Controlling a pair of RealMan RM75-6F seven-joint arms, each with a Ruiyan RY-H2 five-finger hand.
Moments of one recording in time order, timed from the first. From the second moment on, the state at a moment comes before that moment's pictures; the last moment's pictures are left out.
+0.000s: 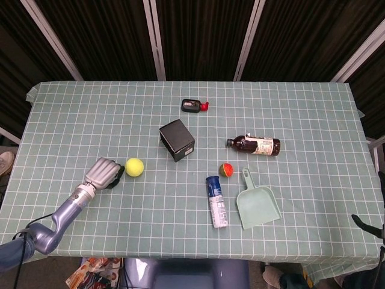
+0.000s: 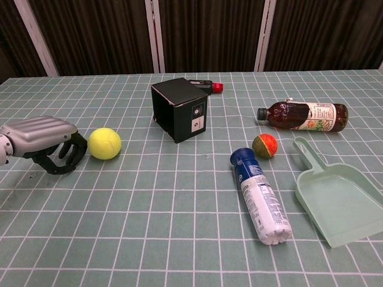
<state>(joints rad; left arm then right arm) -0.66 -1.61 -0.02 -0.98 1.52 0.89 -0.01 -0.02 -1.00 0.12 -1.73 -1.39 1.57 0.01</state>
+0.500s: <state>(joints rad) -0.69 -1.64 -0.01 -0.99 1.53 0.89 -0.13 -0.04 -1.00 0.13 -1.73 -1.39 1.59 0.02</state>
